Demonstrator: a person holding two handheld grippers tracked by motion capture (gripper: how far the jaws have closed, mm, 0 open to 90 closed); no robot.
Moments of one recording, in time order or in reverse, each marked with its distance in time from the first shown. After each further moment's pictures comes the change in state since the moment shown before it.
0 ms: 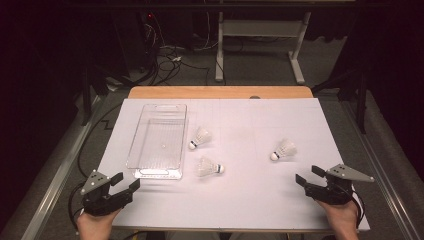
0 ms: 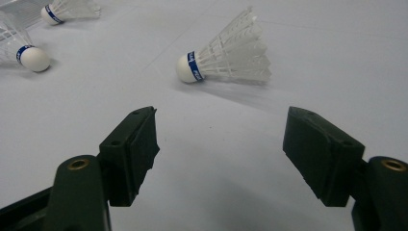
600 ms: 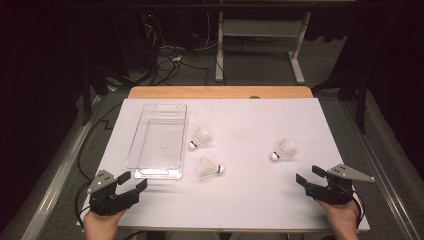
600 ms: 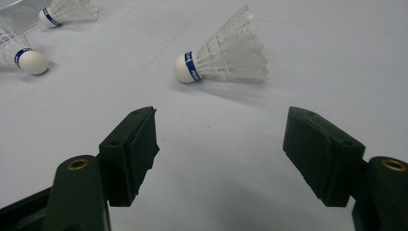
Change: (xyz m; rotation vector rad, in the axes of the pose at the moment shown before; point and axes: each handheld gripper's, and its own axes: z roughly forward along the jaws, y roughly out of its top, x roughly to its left) left arm -0.016 0.007 0.002 -0.006 -0.047 0.028; right arm -0.001 0.000 0.000 0.001 -0.004 0.015
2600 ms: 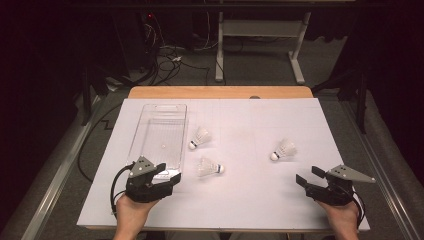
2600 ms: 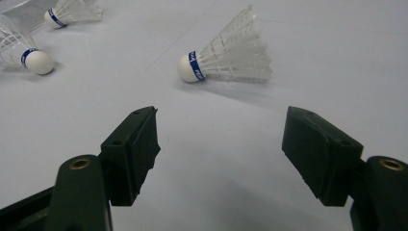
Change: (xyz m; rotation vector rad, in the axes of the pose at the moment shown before) left arm -0.060 0.044 0.045 0.077 -0.131 0.109; right arm 0.001 -0.001 -0.002 -0.001 0.012 0.005
